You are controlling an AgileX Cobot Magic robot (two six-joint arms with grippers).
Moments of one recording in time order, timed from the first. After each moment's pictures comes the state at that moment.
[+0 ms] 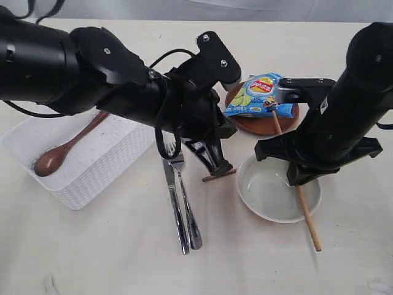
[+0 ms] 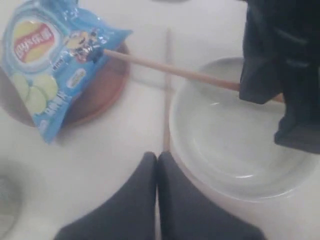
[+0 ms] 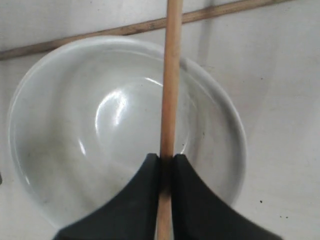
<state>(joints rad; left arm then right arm) -0.82 1.69 -0.98 -1.06 0.29 1.33 0.44 1.56 -0.81 0.14 0.84 0.19</state>
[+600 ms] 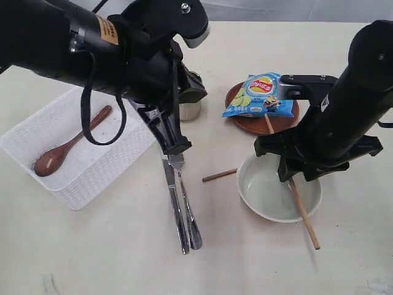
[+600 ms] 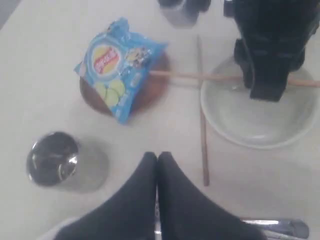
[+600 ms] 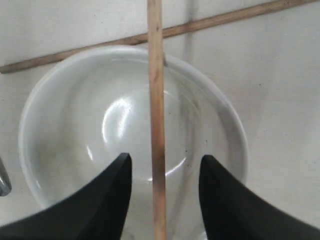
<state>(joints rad) -0.82 1.40 -0.98 -0.30 0.43 0.71 0.44 1.55 -0.81 0.14 0.83 0.21</state>
